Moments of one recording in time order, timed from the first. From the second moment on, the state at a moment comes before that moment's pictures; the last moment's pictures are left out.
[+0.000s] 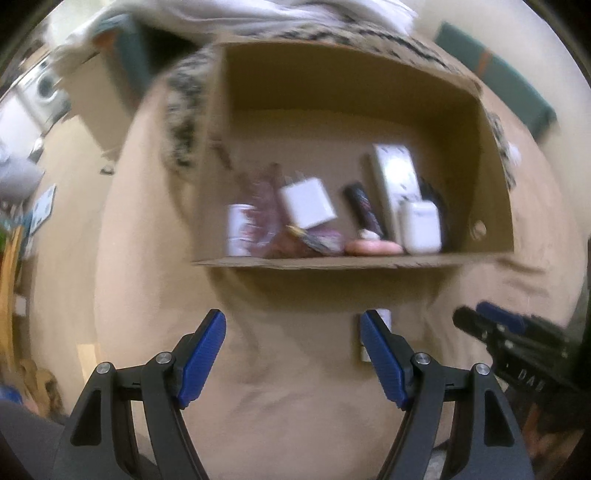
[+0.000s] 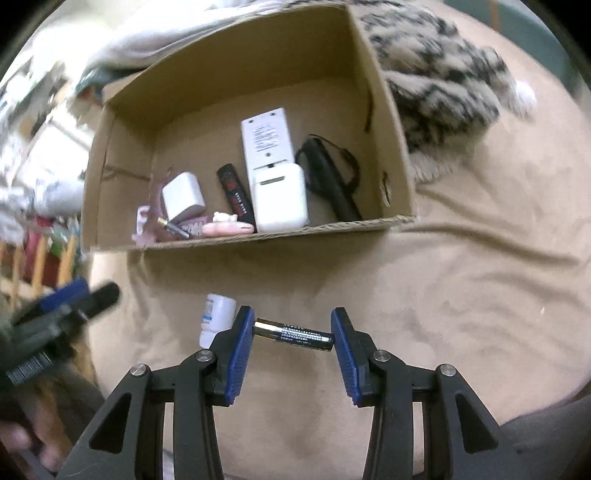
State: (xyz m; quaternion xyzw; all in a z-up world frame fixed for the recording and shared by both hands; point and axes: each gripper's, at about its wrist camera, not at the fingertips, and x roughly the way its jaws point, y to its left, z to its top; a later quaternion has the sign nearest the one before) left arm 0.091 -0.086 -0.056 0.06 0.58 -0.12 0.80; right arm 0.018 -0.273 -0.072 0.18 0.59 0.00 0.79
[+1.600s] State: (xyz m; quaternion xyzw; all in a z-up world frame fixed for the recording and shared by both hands) left arm 0.084 -0.026 -0.037 0.07 0.56 -0.03 0.82; right arm 0.019 -0.270 -0.033 0.17 0.50 0.02 0.85
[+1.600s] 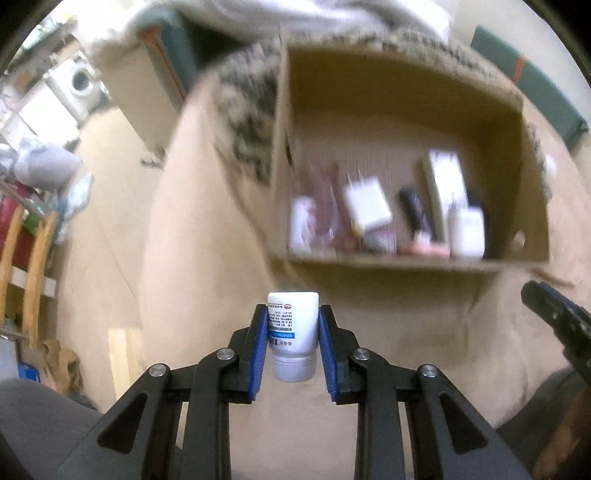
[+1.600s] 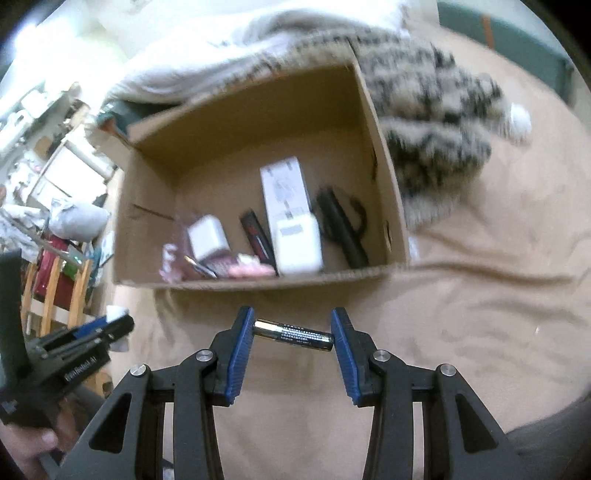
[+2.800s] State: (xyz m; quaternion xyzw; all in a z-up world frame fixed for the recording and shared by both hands) left arm 0.206 -0.111 -0.027 0.10 0.49 -0.04 0.87; right arm 0.136 -0.286 -0.047 0.17 0.50 0.05 0.85
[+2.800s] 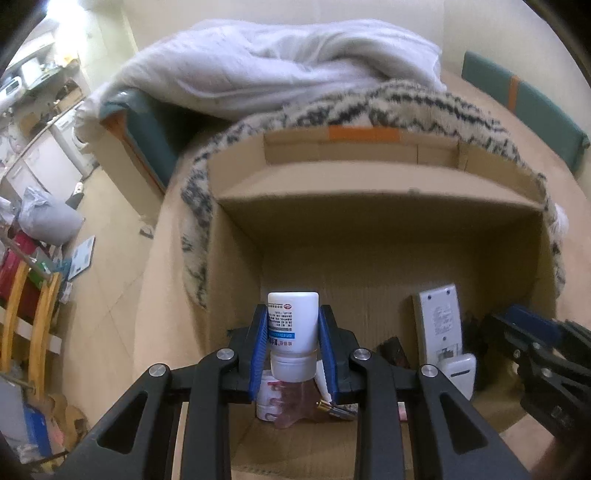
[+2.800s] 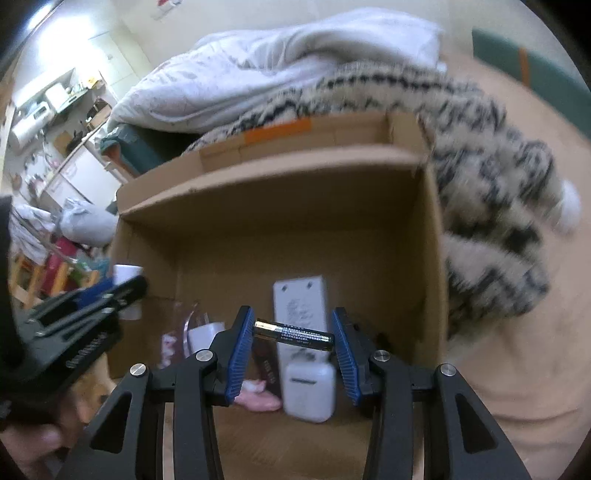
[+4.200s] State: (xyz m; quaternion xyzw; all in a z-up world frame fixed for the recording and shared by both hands) left arm 0.126 -0.053 0.067 0.04 0.41 -0.05 0.91; right arm 0.055 -0.290 0.045 0.16 0.35 0.02 0.92
